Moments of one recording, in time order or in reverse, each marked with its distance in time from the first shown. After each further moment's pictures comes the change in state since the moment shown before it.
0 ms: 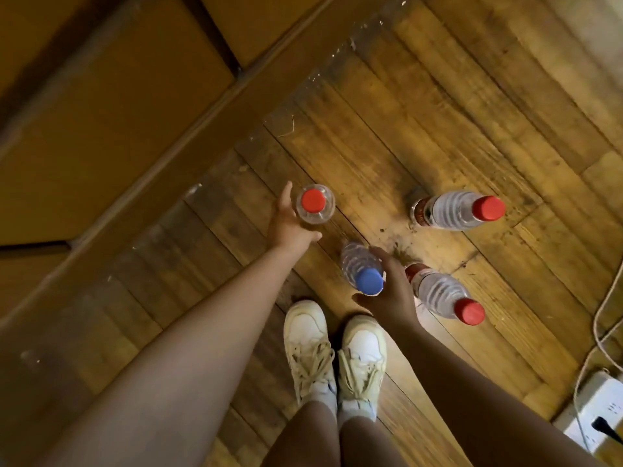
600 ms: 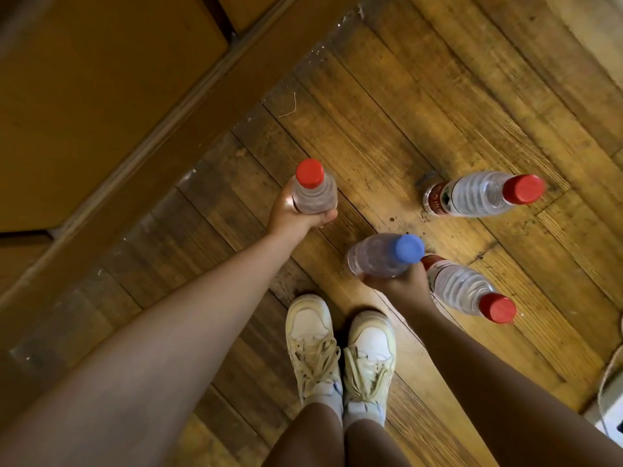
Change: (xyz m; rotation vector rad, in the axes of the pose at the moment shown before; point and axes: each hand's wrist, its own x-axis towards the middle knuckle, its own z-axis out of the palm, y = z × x) left_hand 0.017 -0.021 0.004 -0.264 -0.074 0.073; right_hand 0.024 0.022 0.004 0.314 -0.056 -0.073
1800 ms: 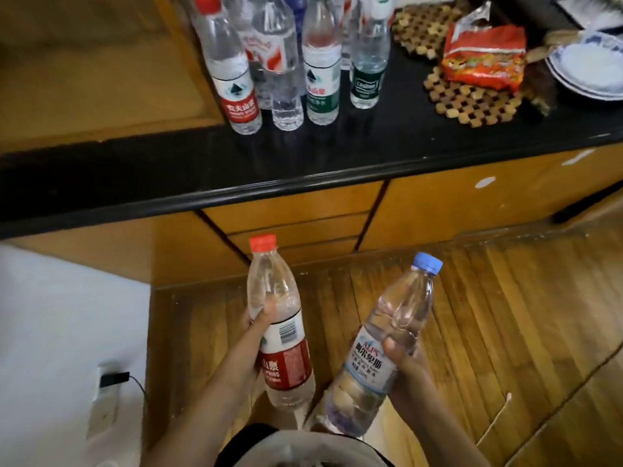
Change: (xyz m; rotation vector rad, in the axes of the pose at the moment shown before) left_hand -0.557 0.312 -0.195 -0.813 0.327 0.085; right_hand -0.366 -0.521 -0.001 0.337 -0.498 0.109
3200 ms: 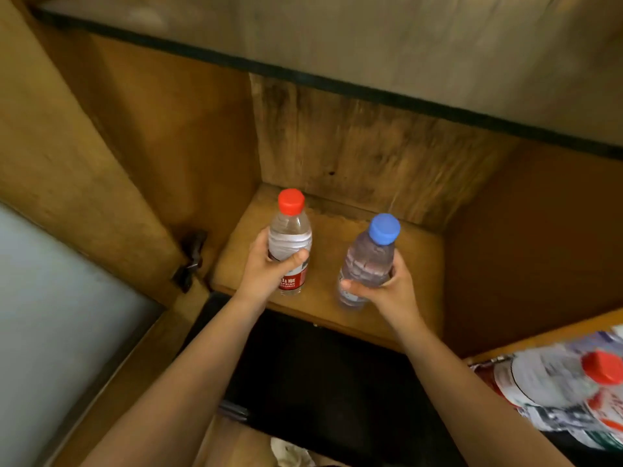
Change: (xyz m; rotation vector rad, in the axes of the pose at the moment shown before) left_hand 0.215 0.411 -0.321 0.117 0.399 0.688; right_hand 0.330 -0.070 0.551 -0.806 -0.399 -0.558
